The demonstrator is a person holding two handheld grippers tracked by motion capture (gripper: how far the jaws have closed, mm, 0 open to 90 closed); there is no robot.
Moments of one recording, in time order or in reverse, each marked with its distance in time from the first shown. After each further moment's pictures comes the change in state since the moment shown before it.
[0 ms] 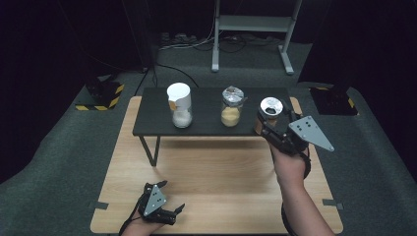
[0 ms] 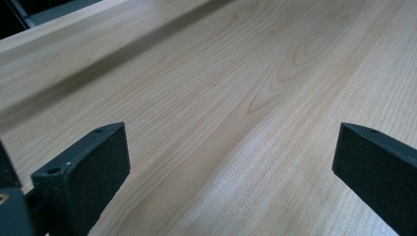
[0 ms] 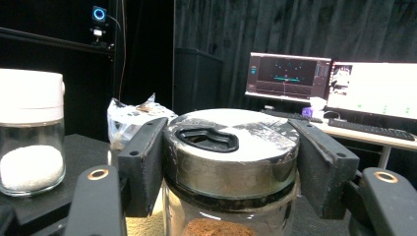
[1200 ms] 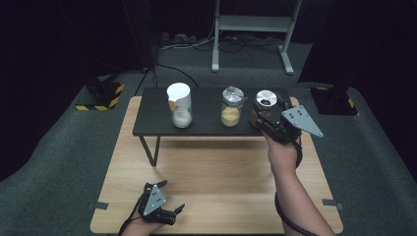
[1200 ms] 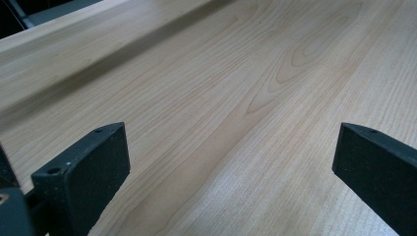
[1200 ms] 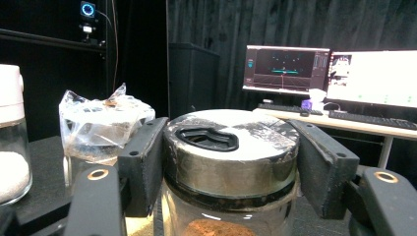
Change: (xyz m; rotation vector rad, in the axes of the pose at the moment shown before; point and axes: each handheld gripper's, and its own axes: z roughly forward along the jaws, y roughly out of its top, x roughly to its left) left arm 0.001 0.000 0.000 -0.005 -0.006 -0.005; right arm -0.007 -0.012 0.034 0.018 -0.016 0.028
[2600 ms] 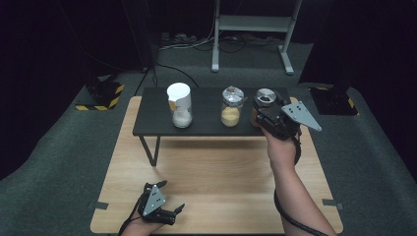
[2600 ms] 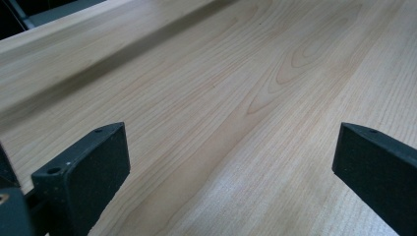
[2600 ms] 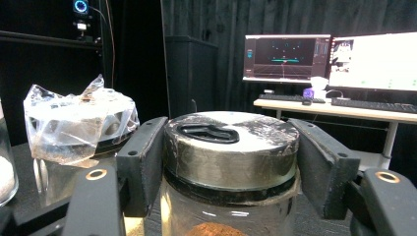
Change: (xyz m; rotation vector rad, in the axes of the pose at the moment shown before) left arm 0.000 0.000 -0.001 -0.006 0.000 -0.003; right arm -0.008 -0.005 0.012 0.029 -0.003 0.047
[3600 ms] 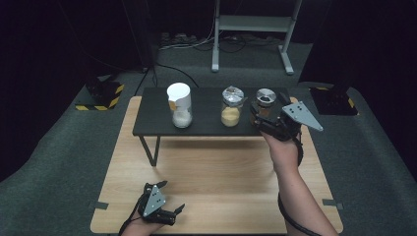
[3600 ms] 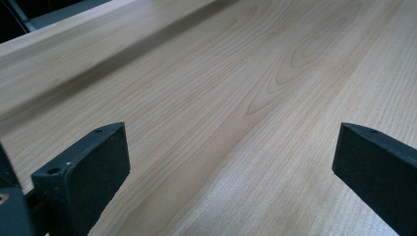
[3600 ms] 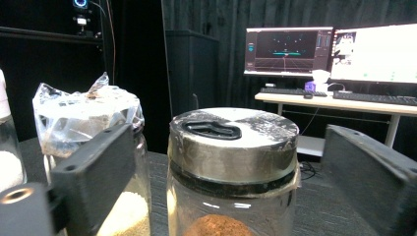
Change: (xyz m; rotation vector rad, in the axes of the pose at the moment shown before) left arm -0.001 0.000 0.000 0.000 0.003 0.010; right arm 0.002 0.003 -0.005 0.026 0.004 0.008
